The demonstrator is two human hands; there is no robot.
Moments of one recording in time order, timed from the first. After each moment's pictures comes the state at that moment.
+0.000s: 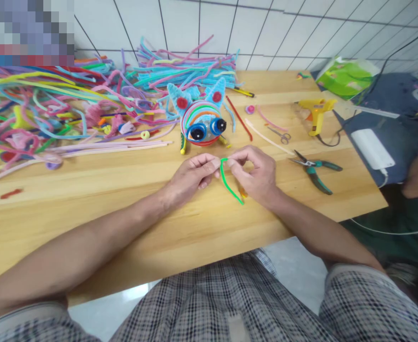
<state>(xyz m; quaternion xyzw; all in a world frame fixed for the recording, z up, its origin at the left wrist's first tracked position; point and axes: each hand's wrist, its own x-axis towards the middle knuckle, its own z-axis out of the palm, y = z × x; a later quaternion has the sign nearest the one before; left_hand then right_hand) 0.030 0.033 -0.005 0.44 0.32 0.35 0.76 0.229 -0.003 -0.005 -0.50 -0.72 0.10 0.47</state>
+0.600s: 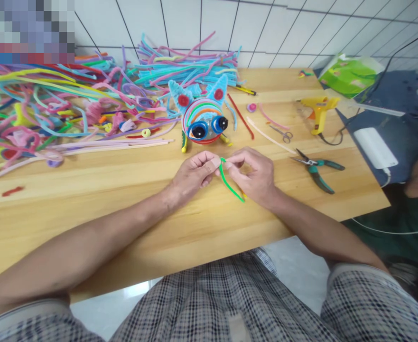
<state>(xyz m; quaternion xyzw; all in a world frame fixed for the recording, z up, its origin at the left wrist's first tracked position) 0.032 0.032 -0.016 0.46 0.31 0.38 0.74 0.223 -0.004 -0.007 -0.45 -0.74 0.09 0.48</state>
